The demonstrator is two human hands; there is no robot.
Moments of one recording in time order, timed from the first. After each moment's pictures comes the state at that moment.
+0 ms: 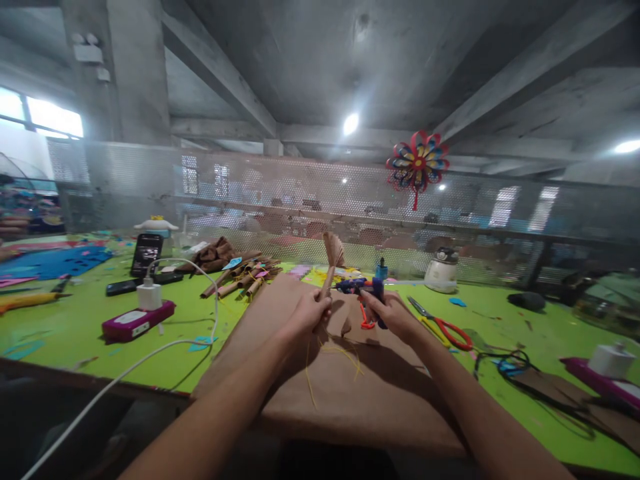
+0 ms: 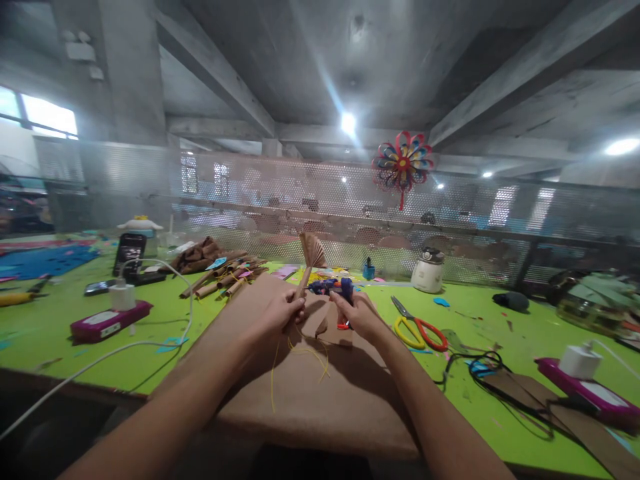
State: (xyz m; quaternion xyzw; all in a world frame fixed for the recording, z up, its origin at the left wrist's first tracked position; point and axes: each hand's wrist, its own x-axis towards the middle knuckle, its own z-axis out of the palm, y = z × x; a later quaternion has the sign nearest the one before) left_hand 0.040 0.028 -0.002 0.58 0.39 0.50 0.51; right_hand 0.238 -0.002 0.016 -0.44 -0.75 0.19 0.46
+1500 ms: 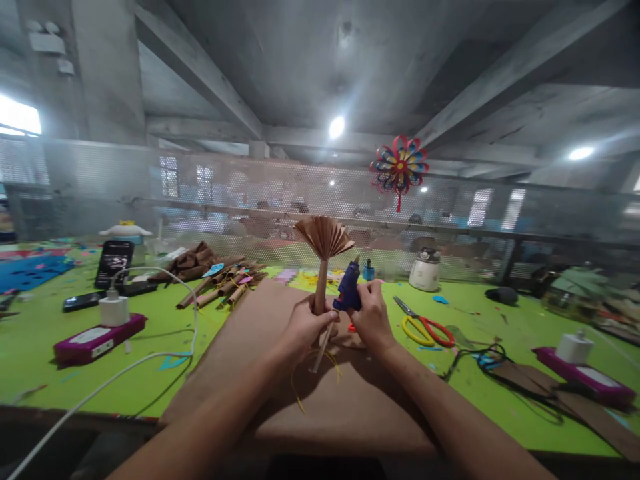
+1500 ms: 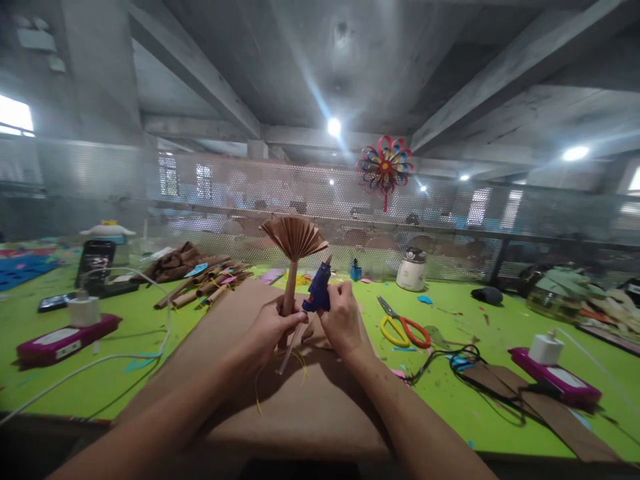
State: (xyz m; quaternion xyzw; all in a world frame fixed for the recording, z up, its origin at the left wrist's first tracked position) left_hand 0.061 -0.009 0.014 0.59 0.35 0.54 0.50; right_hand 0.217 0.009 -0.002 -0.49 -0.68 -0.18 0.52
